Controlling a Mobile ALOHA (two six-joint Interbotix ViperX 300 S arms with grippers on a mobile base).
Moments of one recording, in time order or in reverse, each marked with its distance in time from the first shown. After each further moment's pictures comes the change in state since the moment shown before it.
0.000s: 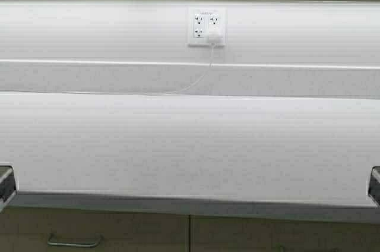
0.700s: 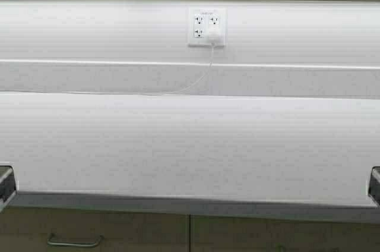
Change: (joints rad) left arm 0.000 0.000 0.031 0.000 0.000 0.000; right arm 0.000 -0.005 0.029 0.000 0.014 0.000
